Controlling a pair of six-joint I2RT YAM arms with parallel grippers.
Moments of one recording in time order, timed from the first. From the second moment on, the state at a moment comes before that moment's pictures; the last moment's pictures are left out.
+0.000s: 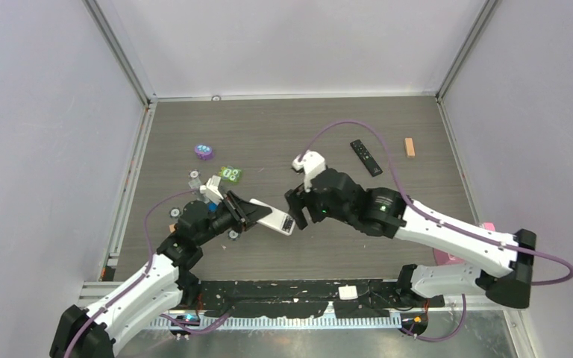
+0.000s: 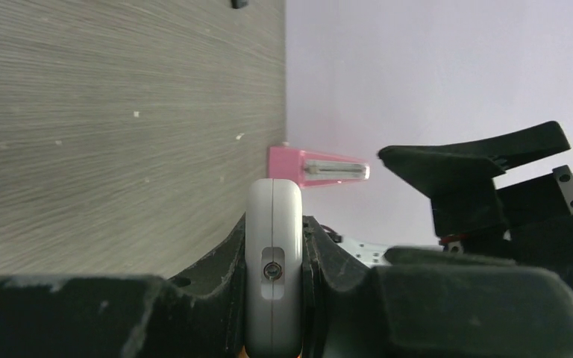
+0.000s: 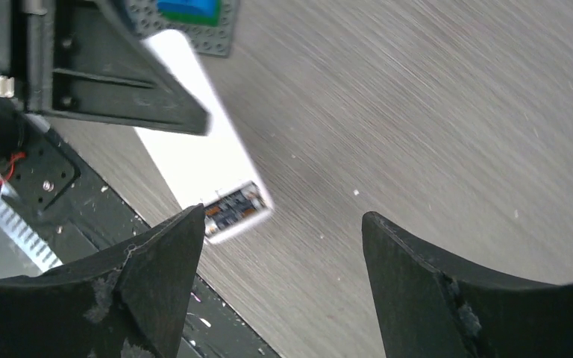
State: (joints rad) left arm -0.56 0.69 0.24 0.28 0.33 -1.35; right arm 1.11 1.22 1.17 -0.59 0.23 0.22
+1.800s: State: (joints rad) left arm -0.55 0.58 0.25 0.03 0.22 -1.20; right arm 1.49 1.06 0.51 -0.73 0.05 0.79
